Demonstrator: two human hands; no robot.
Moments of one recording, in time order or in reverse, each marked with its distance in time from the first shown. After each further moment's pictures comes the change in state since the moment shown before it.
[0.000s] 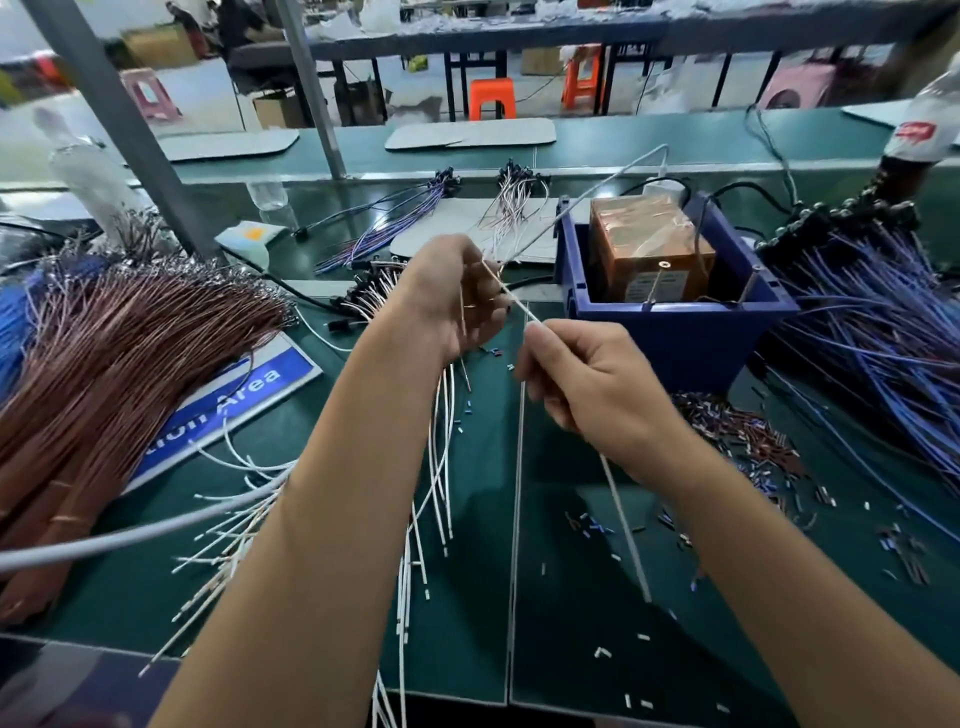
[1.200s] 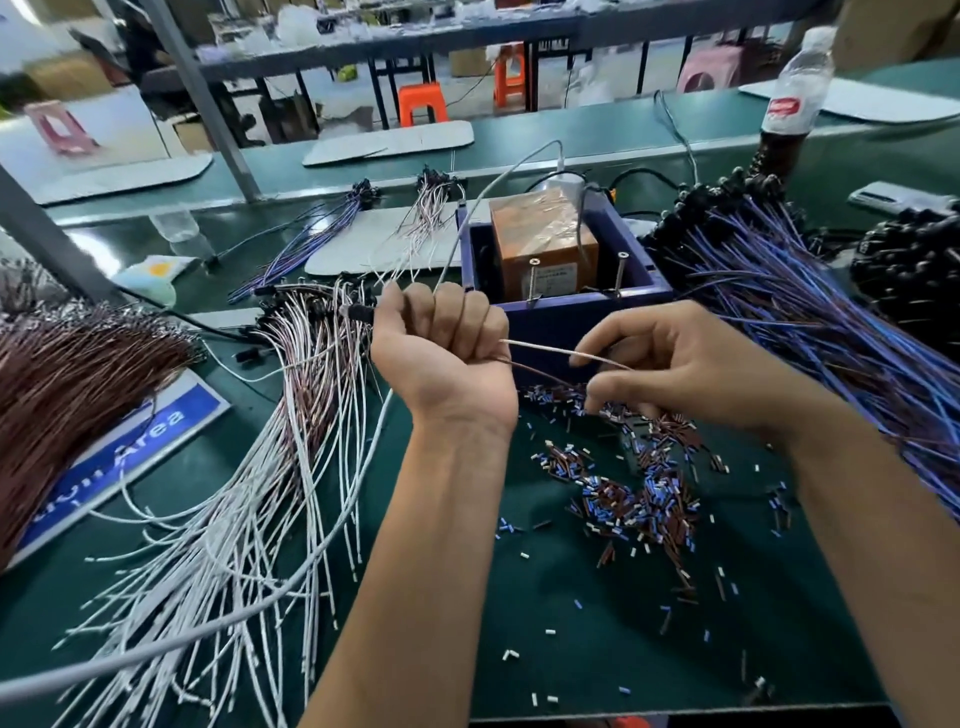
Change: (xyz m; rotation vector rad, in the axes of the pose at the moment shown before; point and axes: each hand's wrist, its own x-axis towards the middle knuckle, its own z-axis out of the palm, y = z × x) left_hand -0.041 -0.068 0.093 -0.956 -0.156 0.341; right_hand -0.042 0.012 -0.150 -0.119 -0.200 0.119
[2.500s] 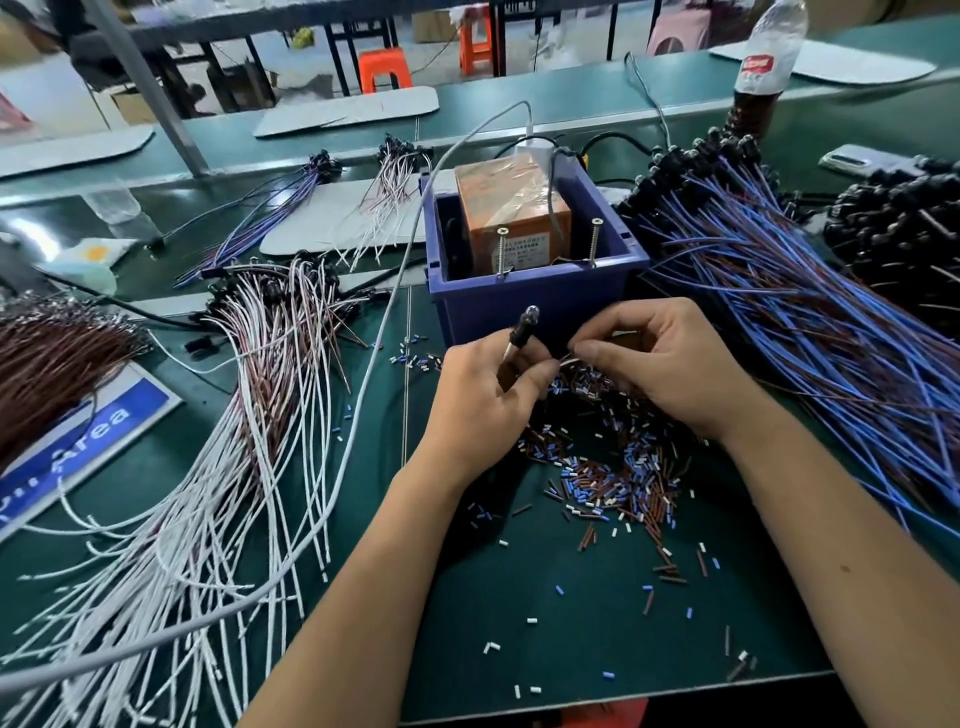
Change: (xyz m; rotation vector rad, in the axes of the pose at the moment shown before) left_hand 0.015 -0.032 -0.083 1.576 -0.580 0.280; right_hand 0.001 0.051 0.012 0.015 0.341 -0.060
